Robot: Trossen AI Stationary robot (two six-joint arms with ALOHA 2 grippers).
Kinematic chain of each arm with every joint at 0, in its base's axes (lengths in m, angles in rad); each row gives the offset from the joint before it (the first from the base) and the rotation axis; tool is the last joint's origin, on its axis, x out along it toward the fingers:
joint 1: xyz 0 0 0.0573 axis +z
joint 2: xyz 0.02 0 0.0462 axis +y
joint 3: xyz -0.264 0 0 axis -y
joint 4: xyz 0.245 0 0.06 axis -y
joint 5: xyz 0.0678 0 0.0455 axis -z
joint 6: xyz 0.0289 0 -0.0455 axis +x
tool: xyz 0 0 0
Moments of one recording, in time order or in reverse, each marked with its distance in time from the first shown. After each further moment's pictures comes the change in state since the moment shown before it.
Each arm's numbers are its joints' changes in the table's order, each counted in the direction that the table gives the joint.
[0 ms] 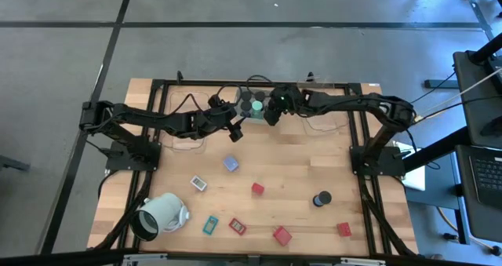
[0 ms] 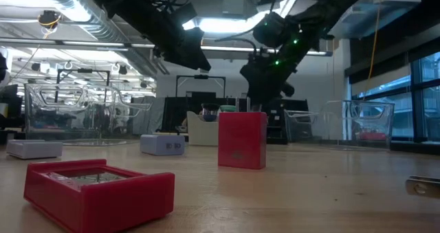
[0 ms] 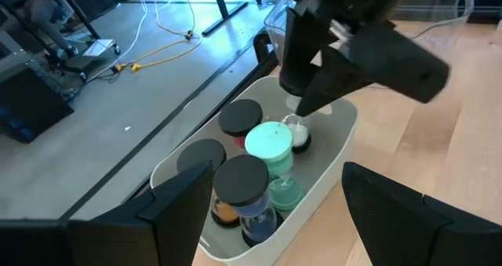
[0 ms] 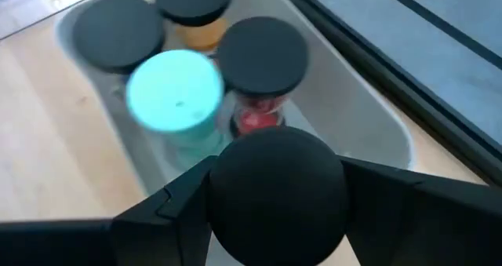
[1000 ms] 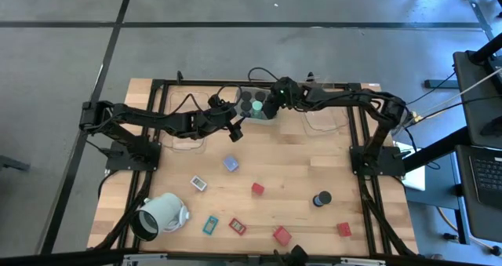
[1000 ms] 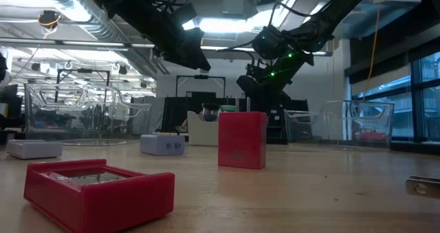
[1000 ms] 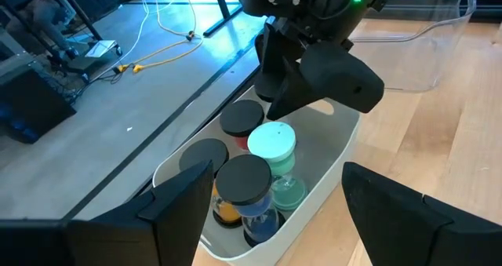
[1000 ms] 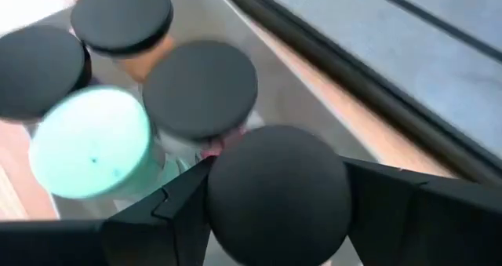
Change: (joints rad) left arm 0.000 0.000 0.000 0.001 -0.003 0.004; right arm -0.078 0.087 0.002 0.122 -0.044 -0.004
